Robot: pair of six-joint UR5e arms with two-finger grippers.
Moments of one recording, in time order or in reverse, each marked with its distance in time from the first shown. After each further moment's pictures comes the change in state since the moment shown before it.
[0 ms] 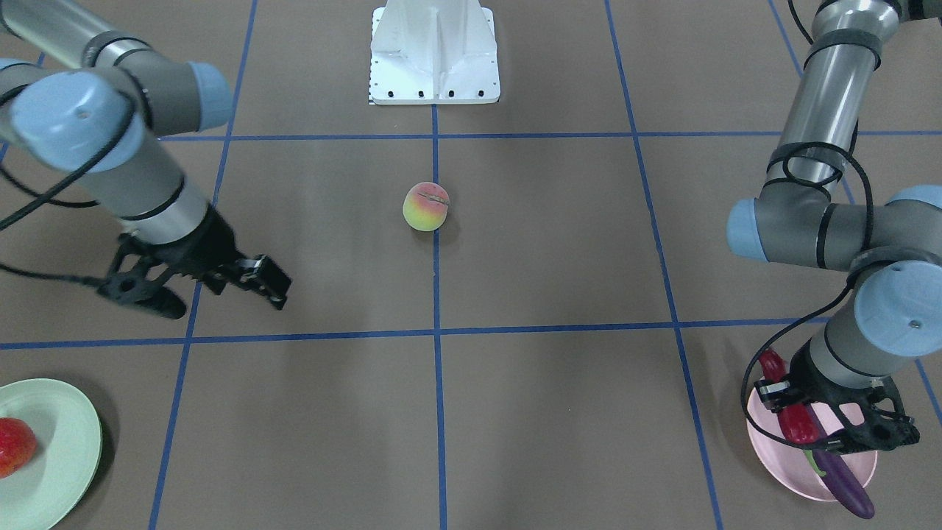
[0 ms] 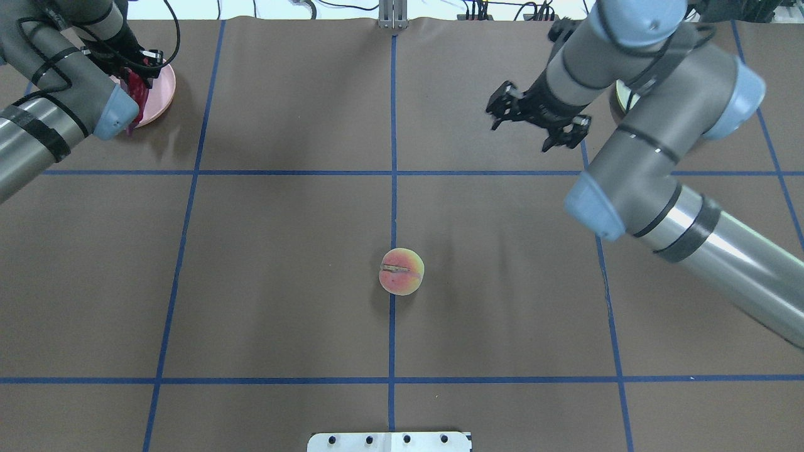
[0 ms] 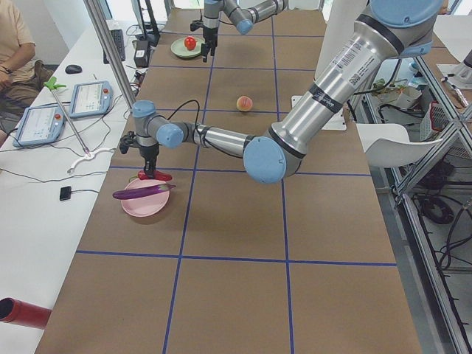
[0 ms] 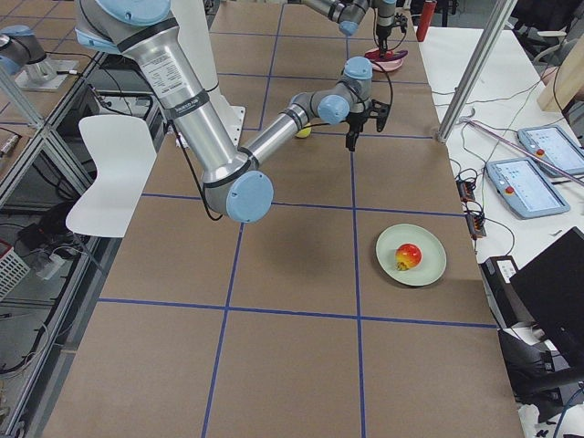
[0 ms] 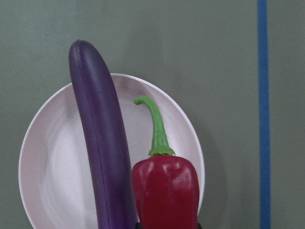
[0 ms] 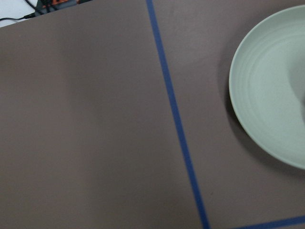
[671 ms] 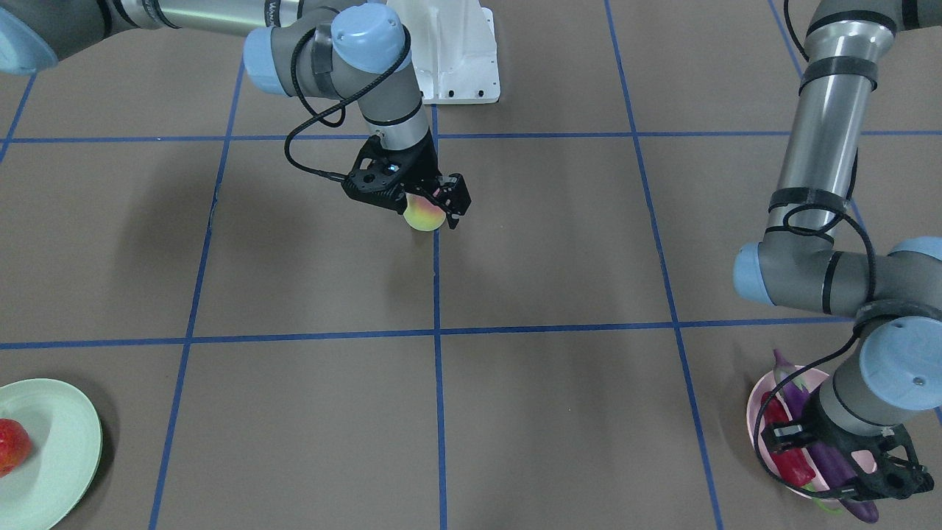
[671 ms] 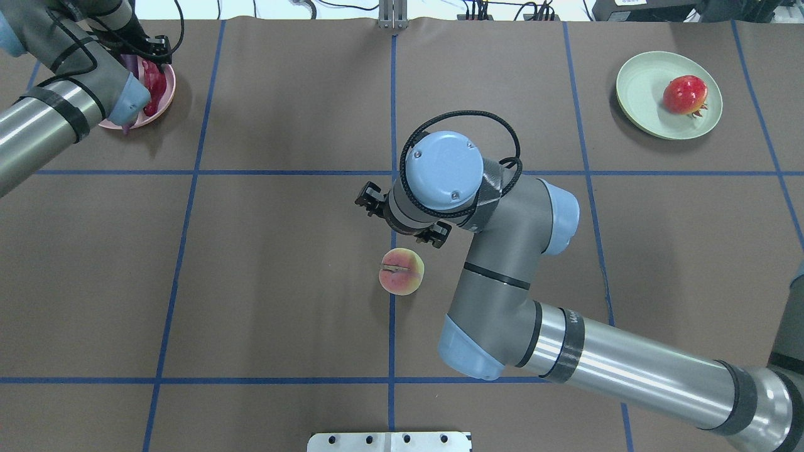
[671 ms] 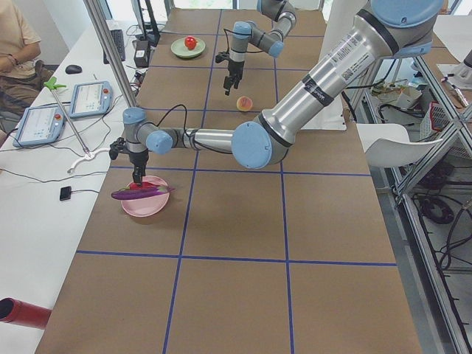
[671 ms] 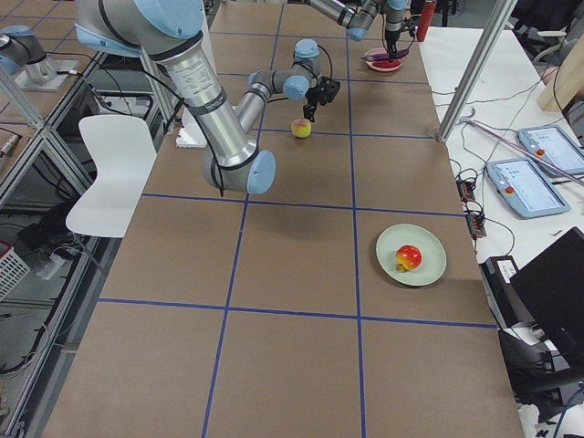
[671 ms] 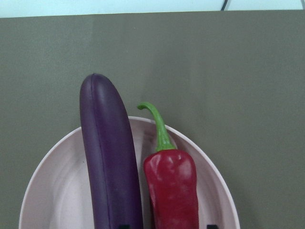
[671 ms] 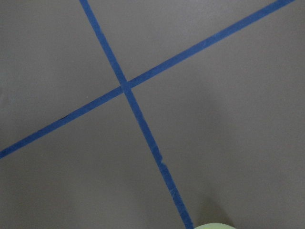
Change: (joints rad) left arm -0.007 -0.126 0.243 -0.141 0.033 -0.032; right arm -0.299 0.148 -0.075 0.022 -0.250 0.307
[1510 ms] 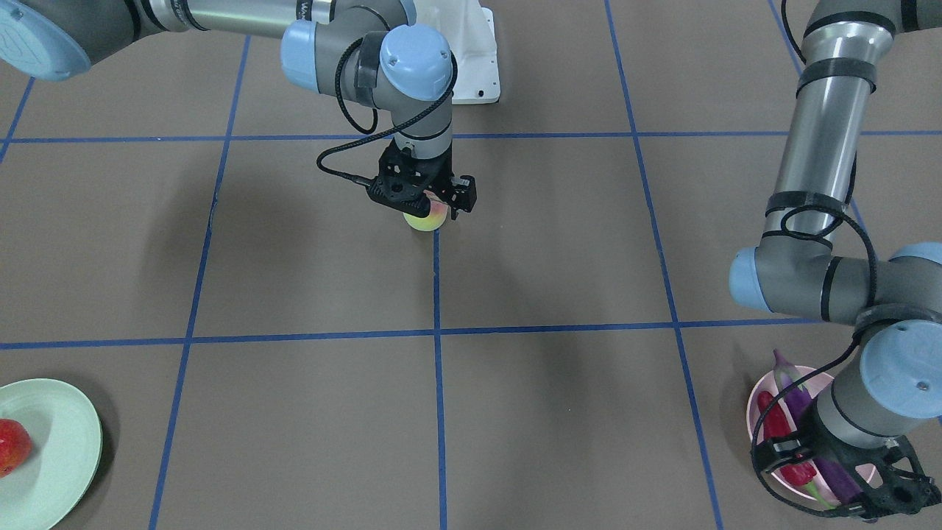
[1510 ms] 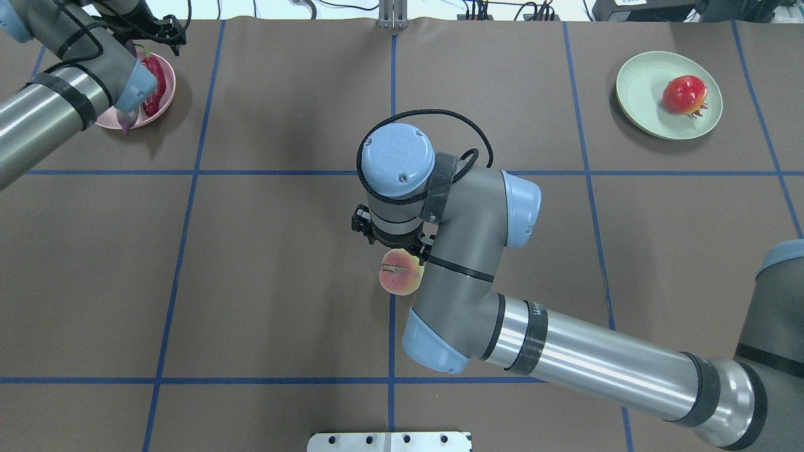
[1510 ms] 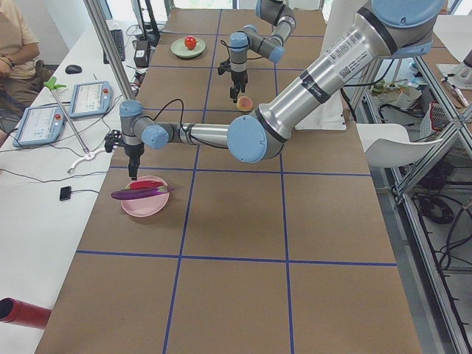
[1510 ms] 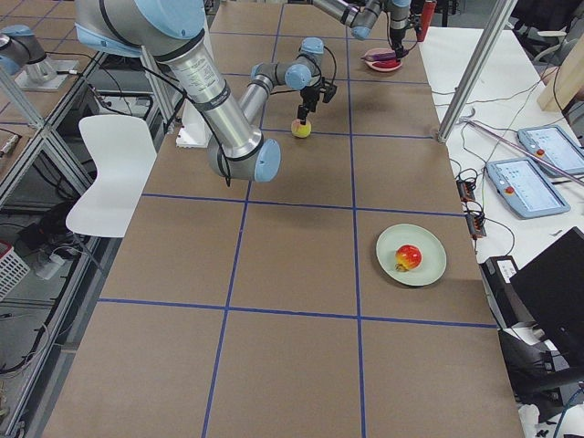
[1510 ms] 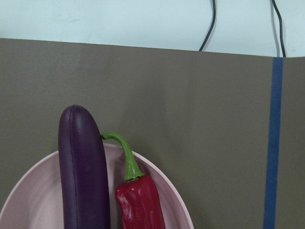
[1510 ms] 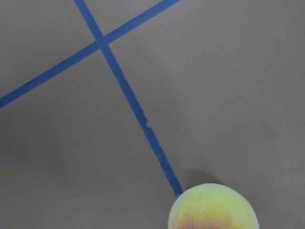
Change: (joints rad) left arm -0.012 -0.035 -0.012 -0.009 -0.016 -0.061; right arm 0.000 0.084 -0.075 -0.241 0.142 -0.137
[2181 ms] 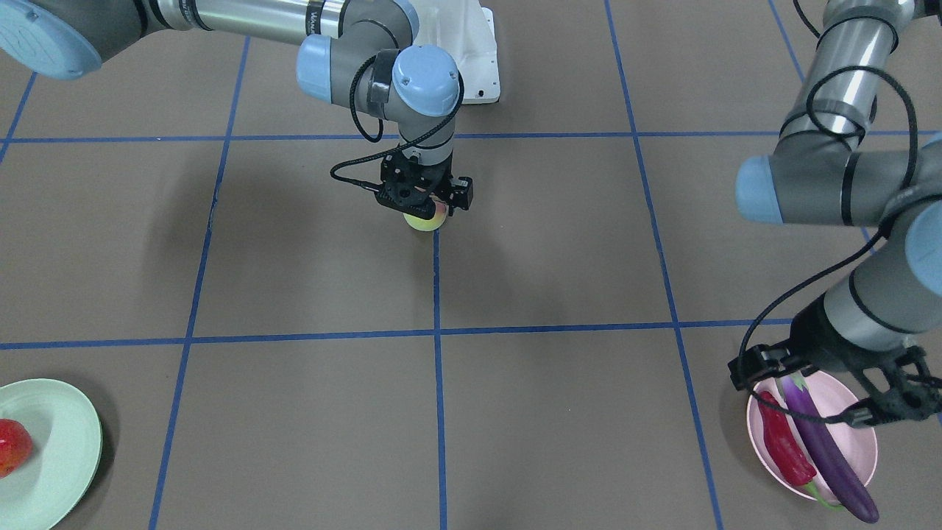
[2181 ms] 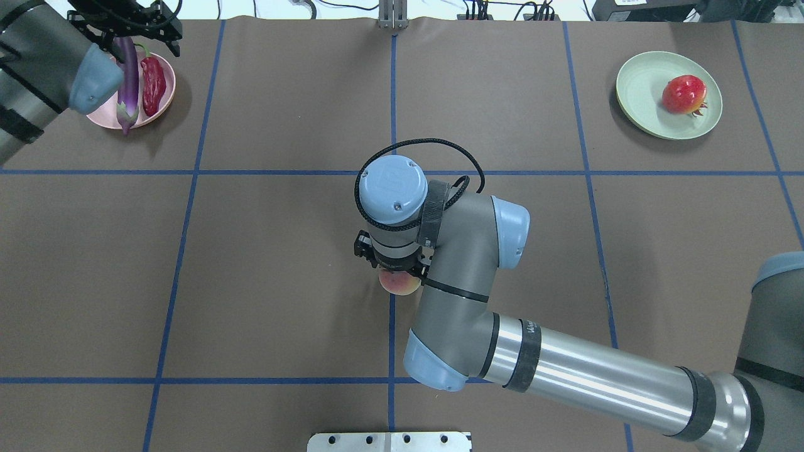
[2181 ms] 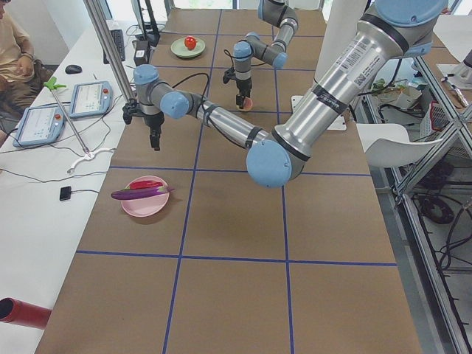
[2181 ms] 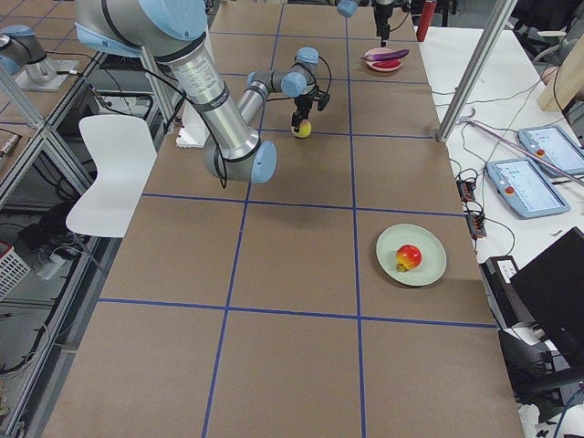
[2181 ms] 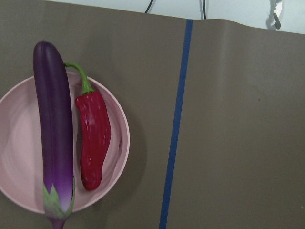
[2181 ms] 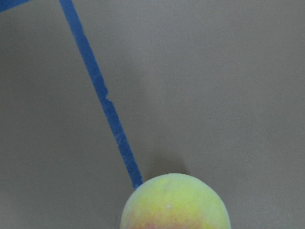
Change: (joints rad) left arm -0.022 0.249 -0.722 0.472 -0.197 -0.005; right arm -0.041 -0.027 -0.034 0.057 -0.003 -0.015
